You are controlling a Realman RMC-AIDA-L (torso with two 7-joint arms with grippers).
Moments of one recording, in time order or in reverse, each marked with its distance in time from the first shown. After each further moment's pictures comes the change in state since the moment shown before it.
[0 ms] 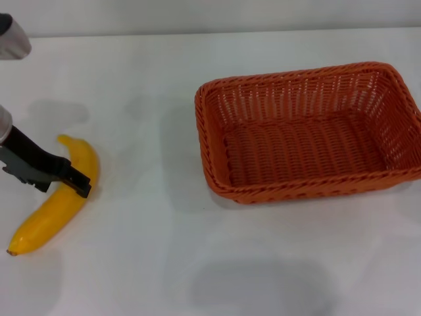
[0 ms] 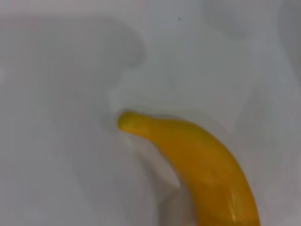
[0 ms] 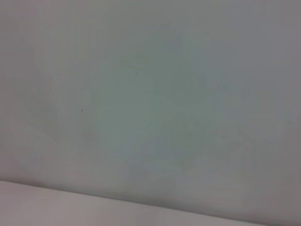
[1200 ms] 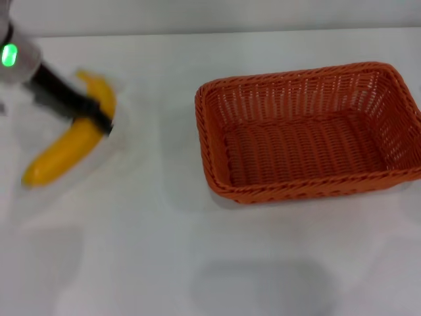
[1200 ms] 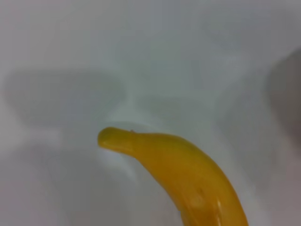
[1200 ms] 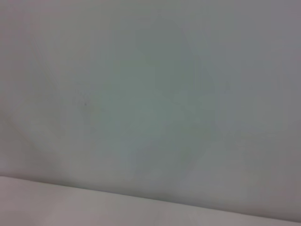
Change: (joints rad) left arm -0.161 0.010 0.003 -0.028 -0.021 0.003 0.021; right arm -0.007 -0.004 -0.002 0.014 0.008 0.011 -0.002
